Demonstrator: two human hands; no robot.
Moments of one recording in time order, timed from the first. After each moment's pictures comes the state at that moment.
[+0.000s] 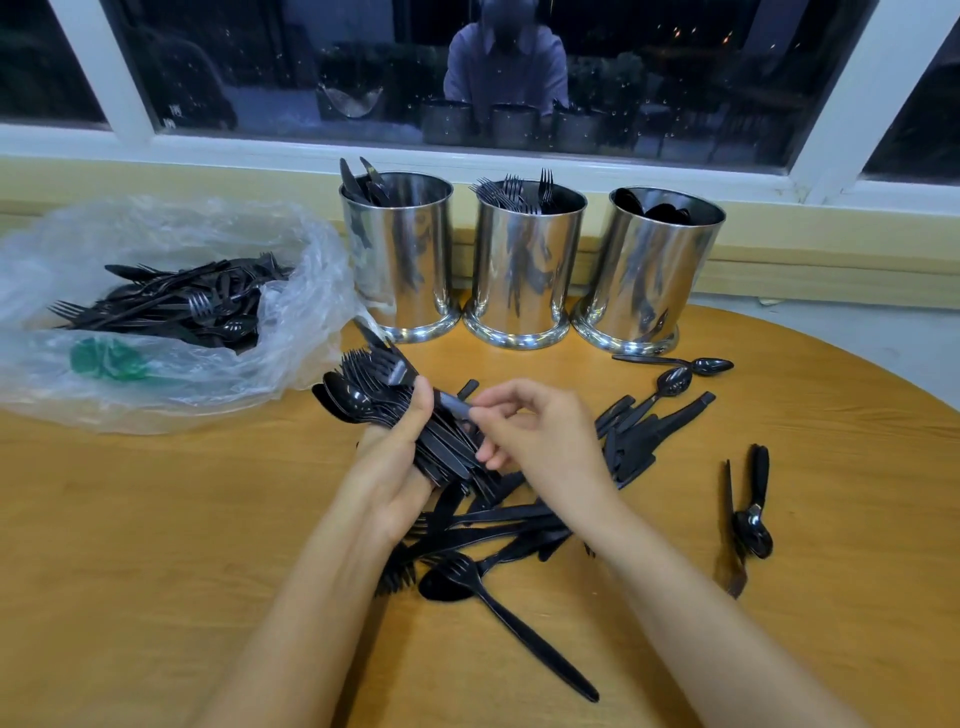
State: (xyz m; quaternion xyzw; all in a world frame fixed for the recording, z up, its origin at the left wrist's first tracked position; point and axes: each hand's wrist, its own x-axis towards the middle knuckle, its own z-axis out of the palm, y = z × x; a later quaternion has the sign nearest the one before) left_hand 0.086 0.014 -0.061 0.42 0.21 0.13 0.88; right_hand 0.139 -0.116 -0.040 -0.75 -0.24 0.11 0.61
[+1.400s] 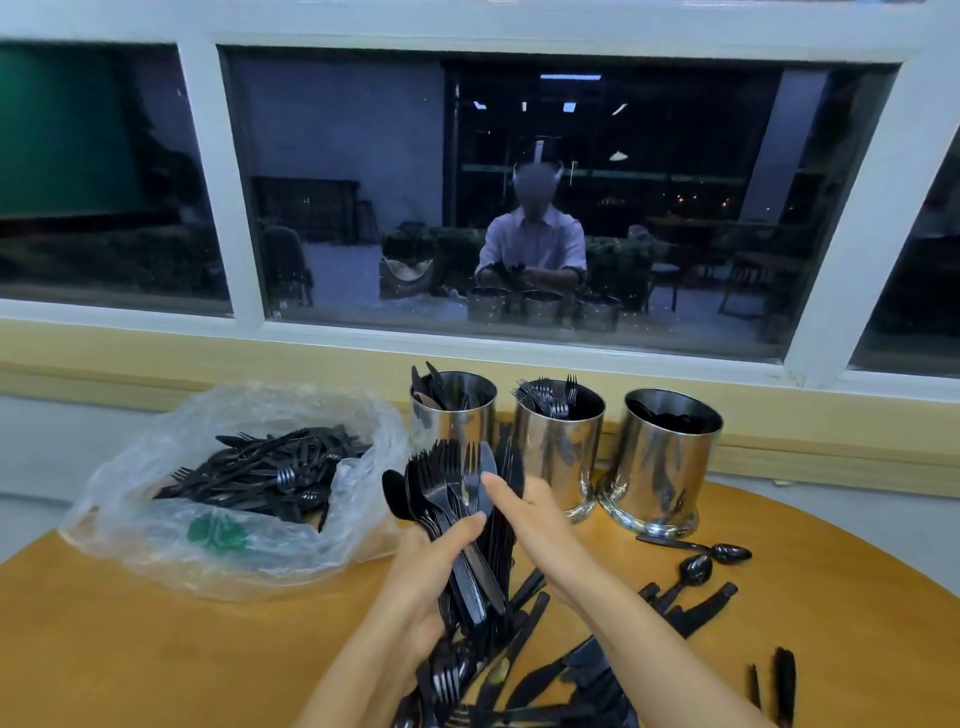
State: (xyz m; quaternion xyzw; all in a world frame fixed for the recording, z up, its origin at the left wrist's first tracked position) left_hand 0.085 0.035 0.021 0.53 0.24 0.15 0.80; right_hand 0.168 -0.064 0.050 -0.73 -0.33 0.15 0.58
